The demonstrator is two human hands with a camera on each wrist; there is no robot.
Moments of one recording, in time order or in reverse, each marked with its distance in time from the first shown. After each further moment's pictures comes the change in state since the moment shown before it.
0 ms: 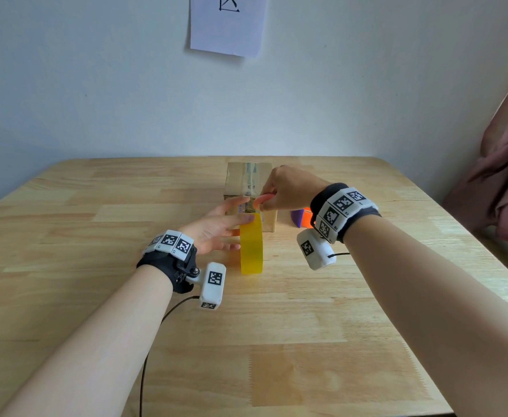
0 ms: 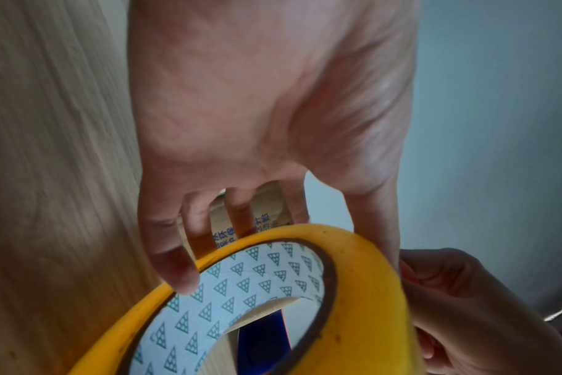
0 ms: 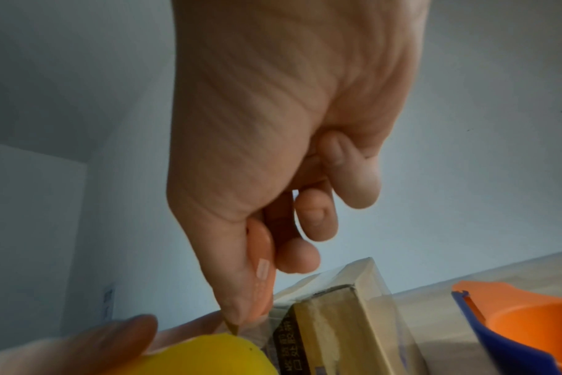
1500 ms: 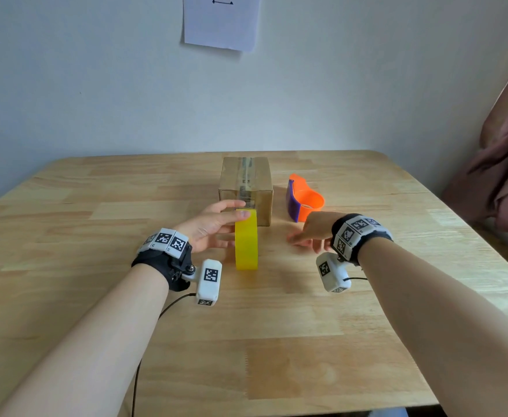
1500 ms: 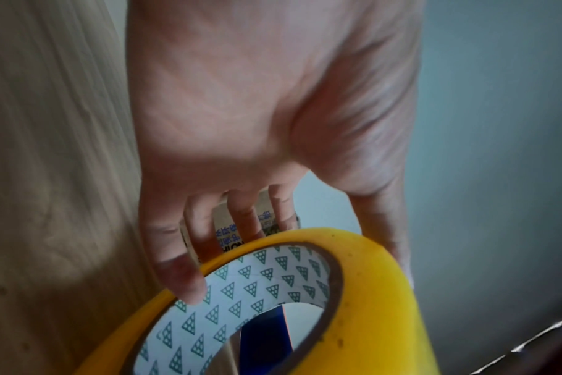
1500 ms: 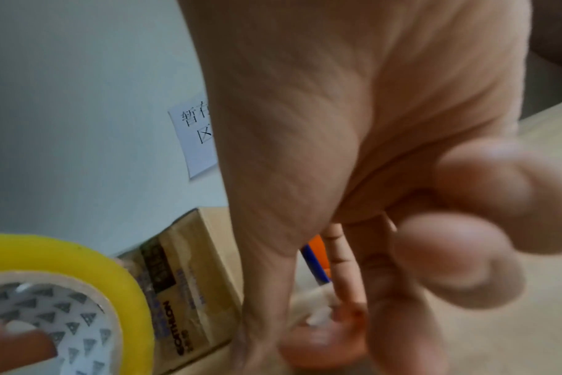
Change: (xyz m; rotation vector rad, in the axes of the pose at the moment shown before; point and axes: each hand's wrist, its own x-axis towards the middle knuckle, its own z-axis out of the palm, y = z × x) left_hand 0.002 -0.003 0.000 0.021 0.024 -0.024; right_hand -0.031 0.086 0.077 0.192 -0.387 0.465
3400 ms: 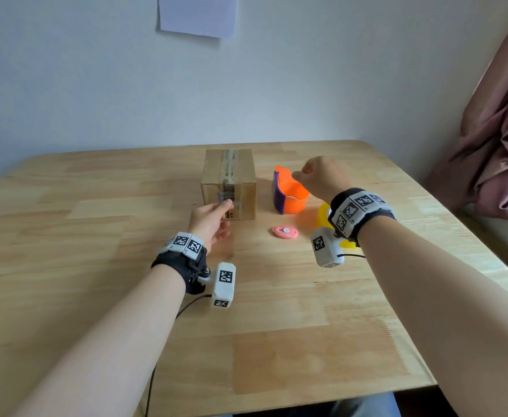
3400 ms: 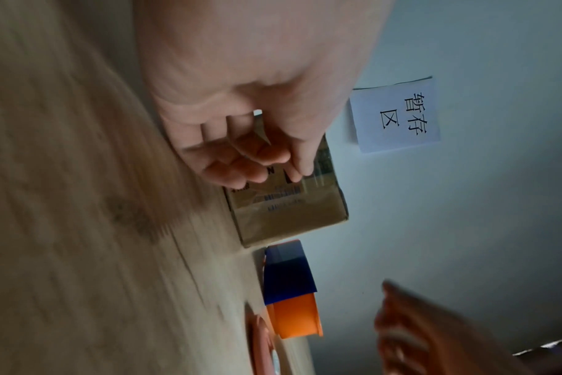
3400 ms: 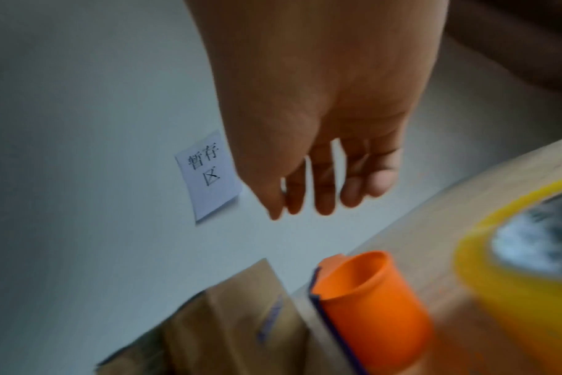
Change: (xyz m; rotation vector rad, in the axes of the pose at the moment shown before) left_hand 0.029 -0.025 0.037 -0.182 0.438 0.036; right_hand -0.014 -0.001 -0.051 0.188 0.695 -0.030
